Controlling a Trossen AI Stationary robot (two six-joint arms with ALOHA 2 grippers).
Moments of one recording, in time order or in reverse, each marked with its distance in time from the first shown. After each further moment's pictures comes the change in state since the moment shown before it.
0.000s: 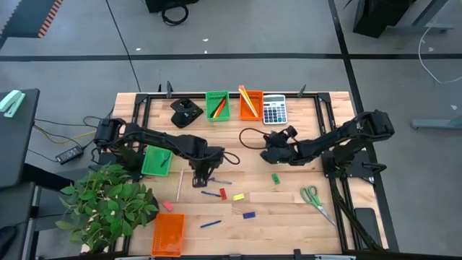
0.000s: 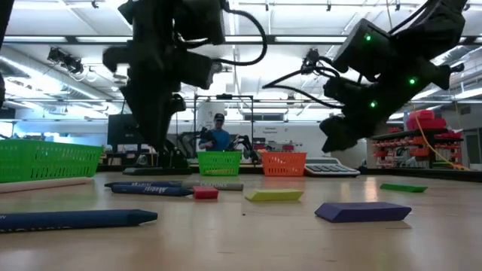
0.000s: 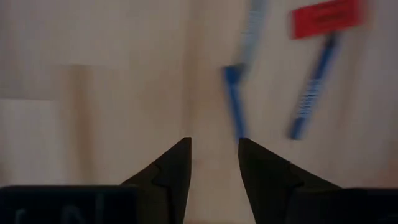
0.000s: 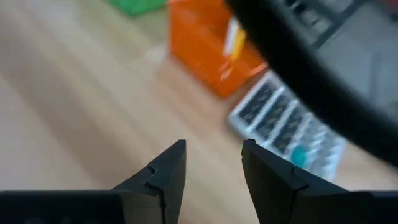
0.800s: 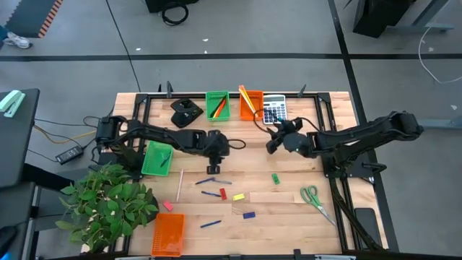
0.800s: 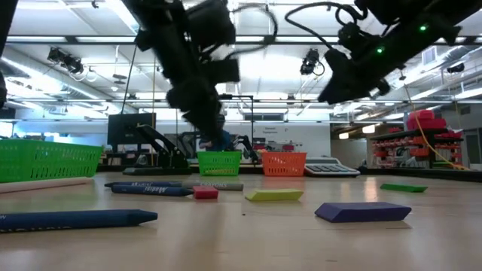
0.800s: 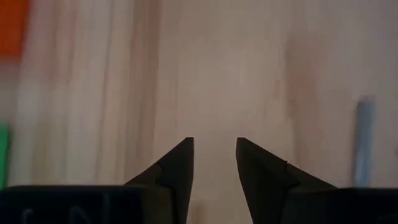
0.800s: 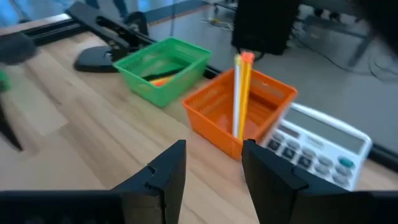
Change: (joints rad) left arm 0.102 0.000 -0.108 0.499 -0.186 0.220; right arm -0.011 -0.381 0.000 -0.020 -0.101 -0.013
